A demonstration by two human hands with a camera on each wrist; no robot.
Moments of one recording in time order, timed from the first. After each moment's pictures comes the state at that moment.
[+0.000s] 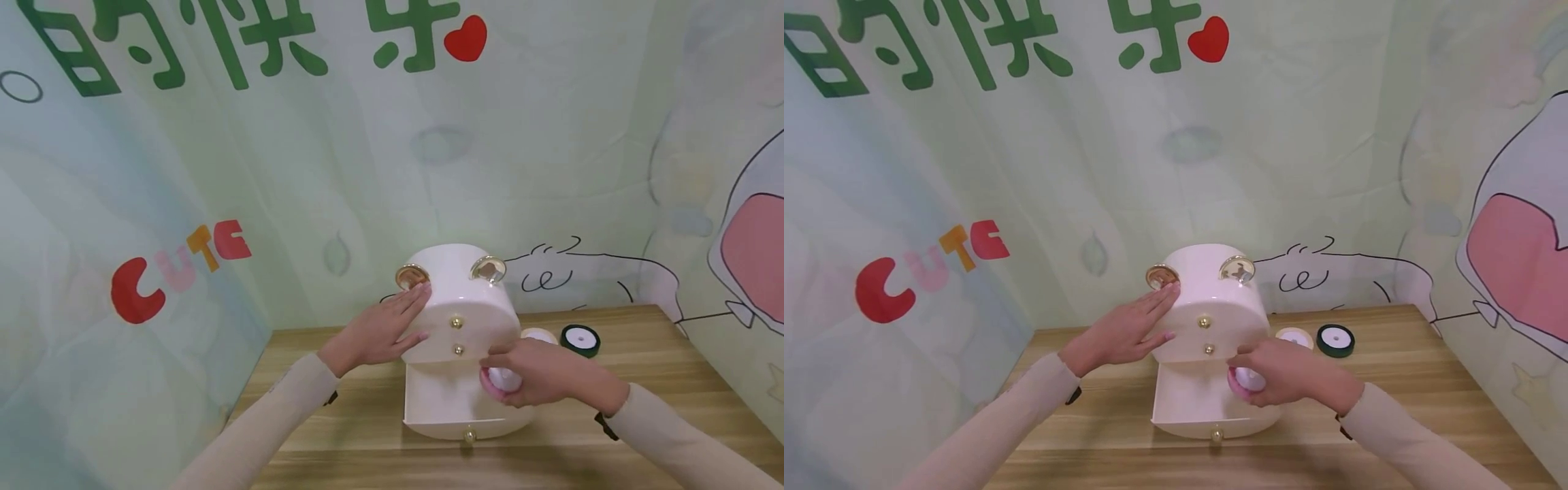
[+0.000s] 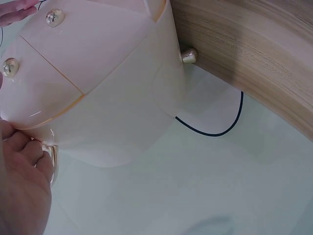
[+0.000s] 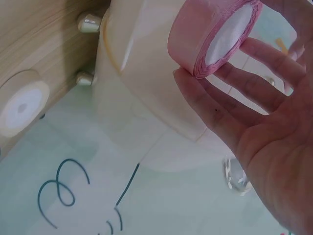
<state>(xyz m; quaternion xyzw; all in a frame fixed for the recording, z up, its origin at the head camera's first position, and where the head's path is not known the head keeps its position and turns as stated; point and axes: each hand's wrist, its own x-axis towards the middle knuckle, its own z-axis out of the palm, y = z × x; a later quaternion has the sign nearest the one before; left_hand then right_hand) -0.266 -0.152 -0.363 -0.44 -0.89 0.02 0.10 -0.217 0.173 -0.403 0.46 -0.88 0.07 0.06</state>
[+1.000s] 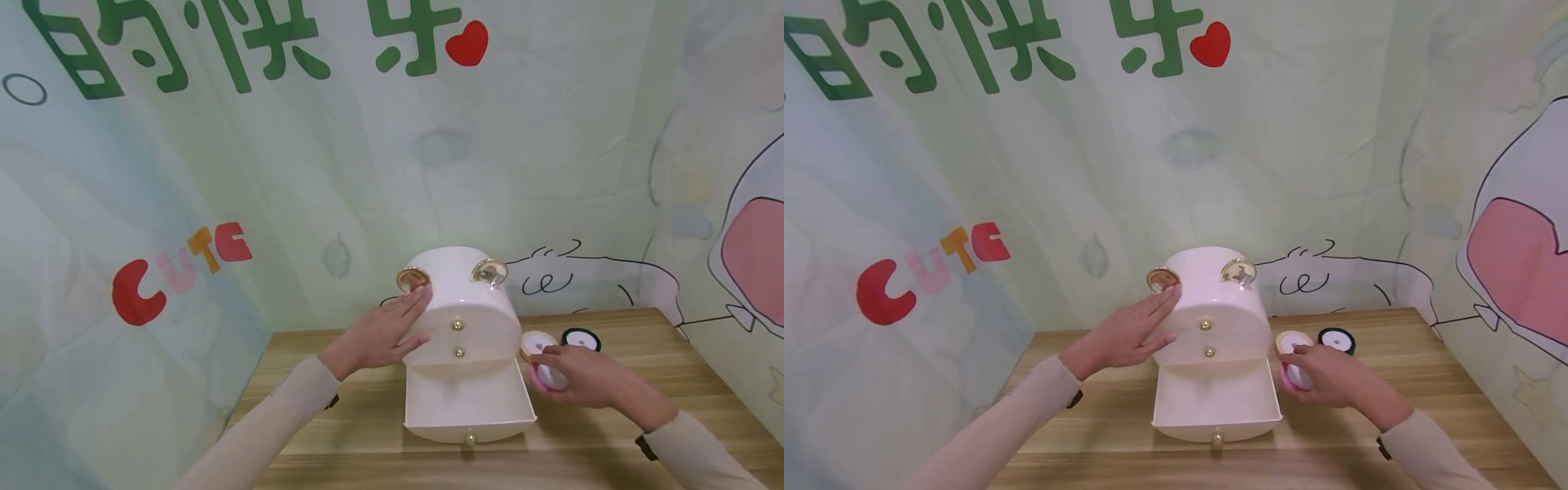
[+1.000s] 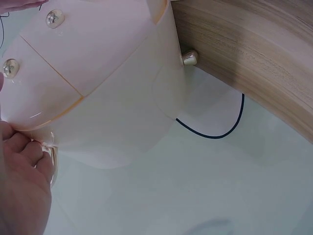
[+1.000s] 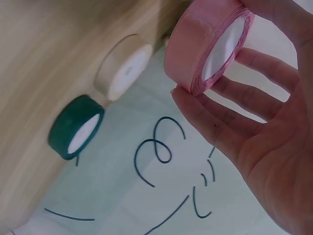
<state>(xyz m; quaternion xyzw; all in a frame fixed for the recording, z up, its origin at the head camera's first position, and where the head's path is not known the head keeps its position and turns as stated) -0.264 -0.153 -0.364 -0.43 -0.90 0.02 0.11 -0.225 0.241 -0.445 0.34 -0.93 0.09 0.06</state>
